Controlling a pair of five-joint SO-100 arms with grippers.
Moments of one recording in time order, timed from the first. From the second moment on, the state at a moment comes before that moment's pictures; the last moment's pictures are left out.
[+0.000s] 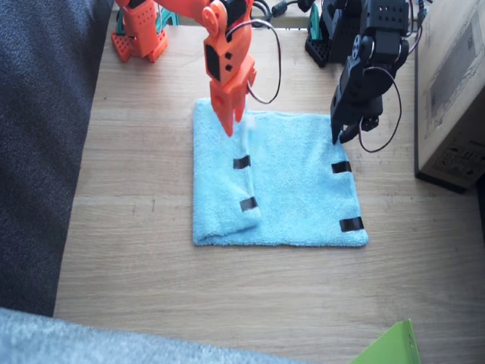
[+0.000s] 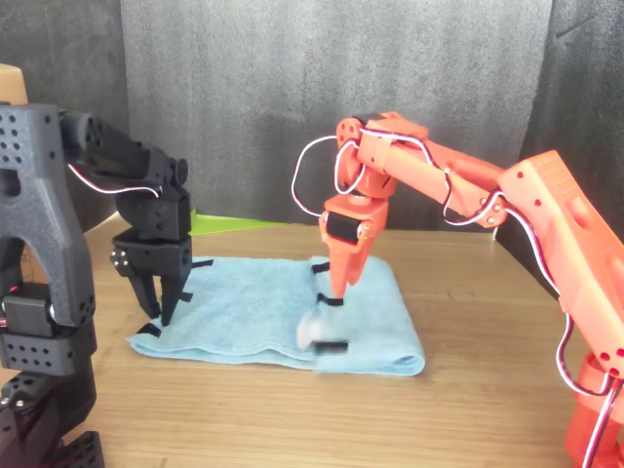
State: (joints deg) arm 0 77.3 78.8 105.0 79.3 92.2; arm 1 135.4 41.7 24.8 111.0 74.4
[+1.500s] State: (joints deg) arm 0 63.1 84.6 83.7 98.1 97.7; arm 1 117.5 50.6 37.2 110.7 75.8
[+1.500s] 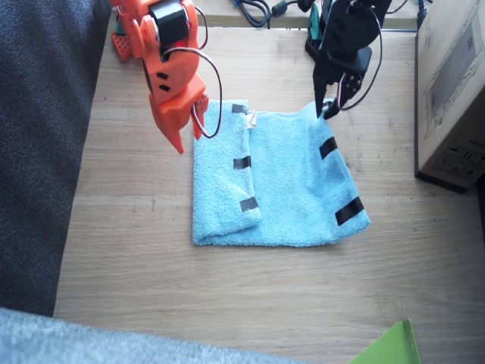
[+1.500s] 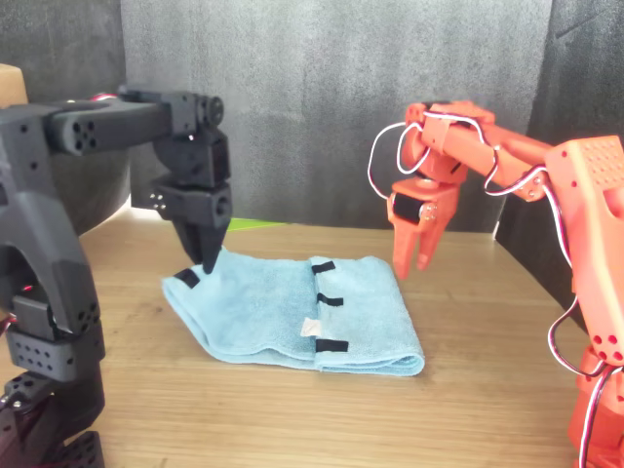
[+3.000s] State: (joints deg) arm 0 39.8 39.0 18.6 117.5 98.1; arm 1 117.3 51.0 43.2 110.2 76.1
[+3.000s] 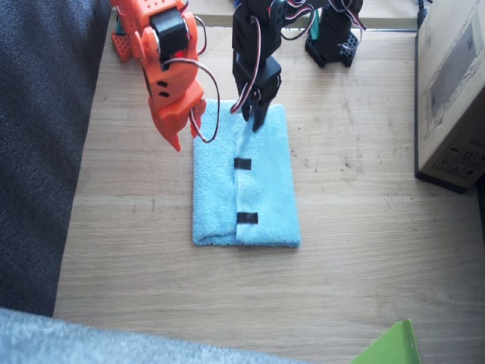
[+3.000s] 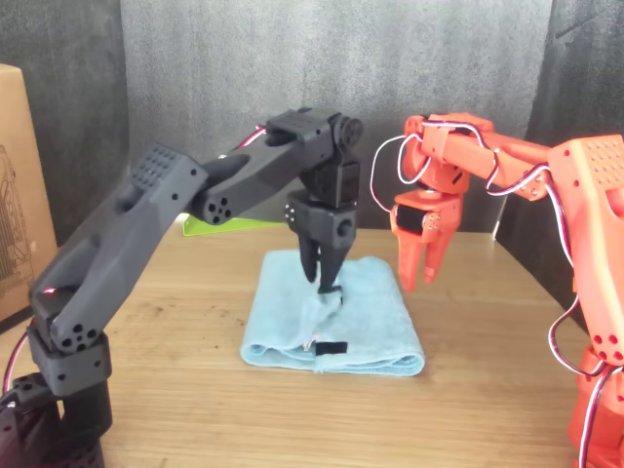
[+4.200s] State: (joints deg) arm 0 89.7 122.3 130.9 62.6 93.3; arm 1 83.9 122.1 129.9 74.3 65.8
